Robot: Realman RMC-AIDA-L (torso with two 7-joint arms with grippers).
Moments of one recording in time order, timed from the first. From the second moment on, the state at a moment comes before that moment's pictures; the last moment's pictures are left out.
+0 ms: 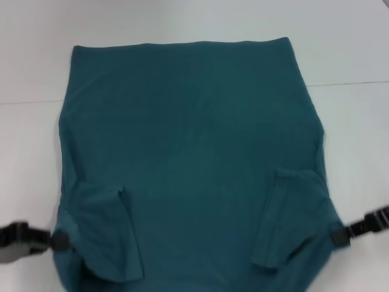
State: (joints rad) left arm -0.50 -1.99 0.45 0.79 2.37 1.83 -2.39; right arm 0.64 1.92 -0.58 -0.78 -2.51 -1.90 2.22
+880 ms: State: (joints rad) left arm -0.76 -1.96 0.67 0.60 2.38 1.23 -2.62; right arm 0.72 1.94 -0.59 -0.67 -2.36 -1.26 2.37
